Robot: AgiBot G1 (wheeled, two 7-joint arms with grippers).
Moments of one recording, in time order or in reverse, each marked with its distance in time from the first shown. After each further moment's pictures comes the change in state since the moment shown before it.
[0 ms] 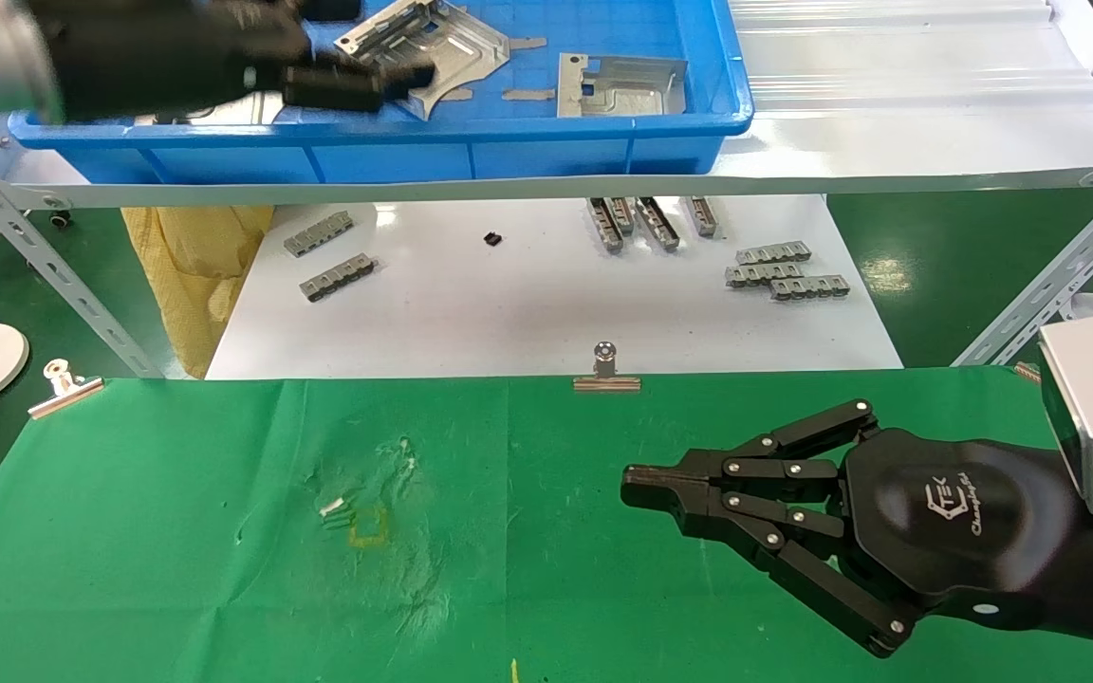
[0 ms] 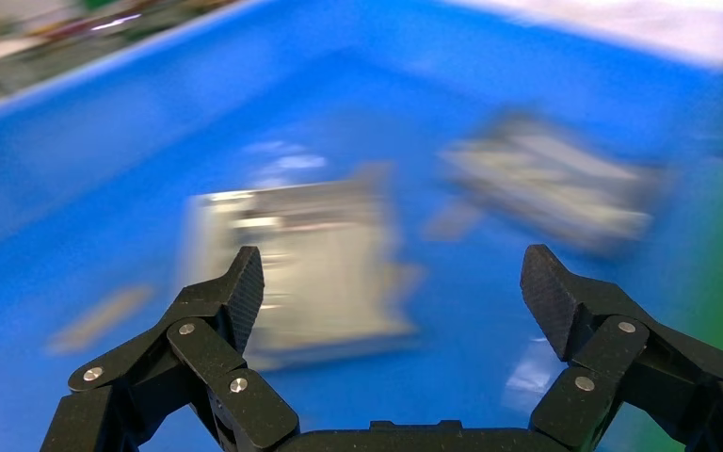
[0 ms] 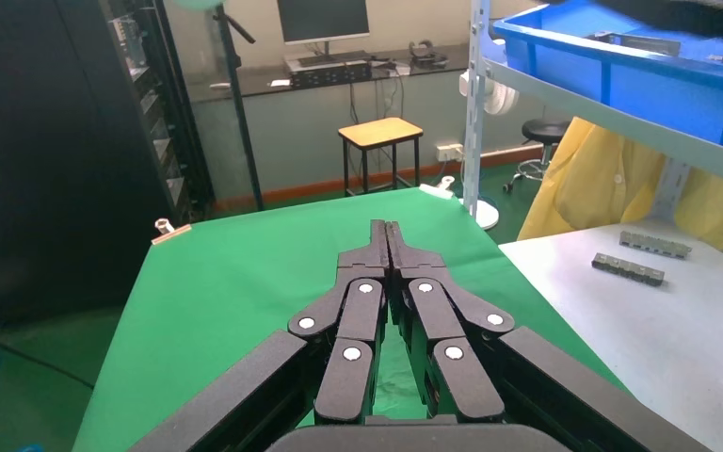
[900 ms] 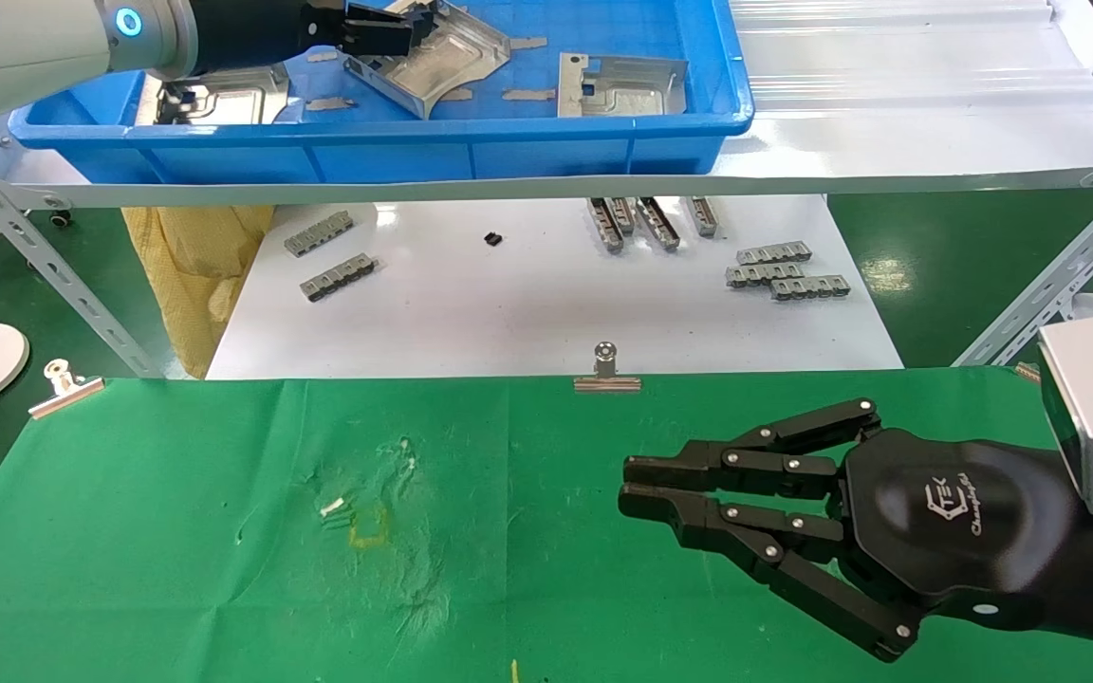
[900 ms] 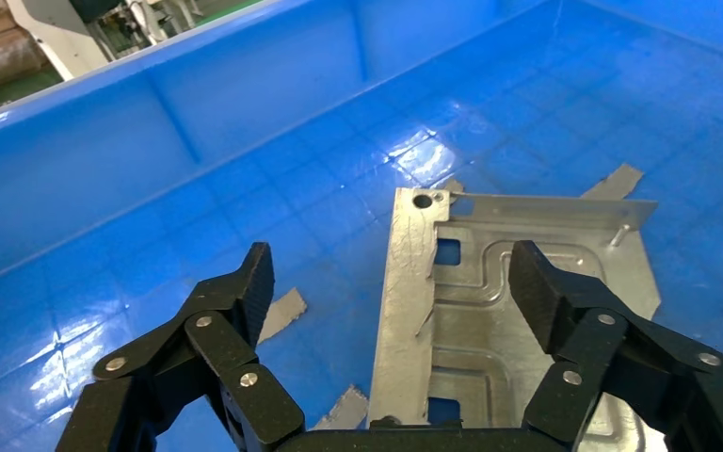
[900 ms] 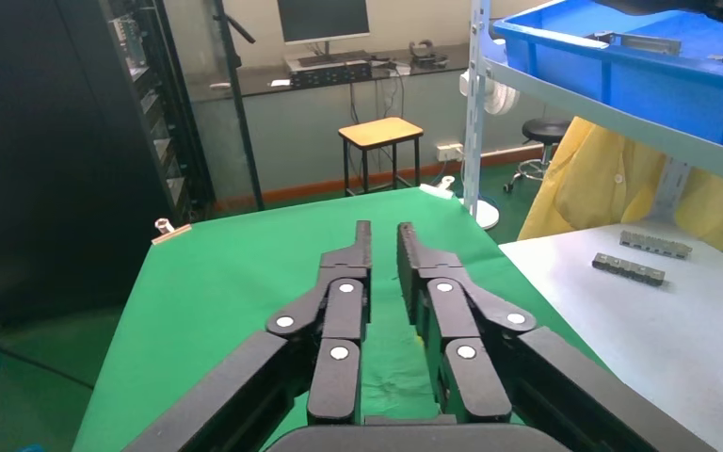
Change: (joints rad) left arm -0.177 0.257 0.043 0.448 0.112 -0.350 0.117; right arm 0.000 0.000 0.000 0.000 0.000 0.000 0.000
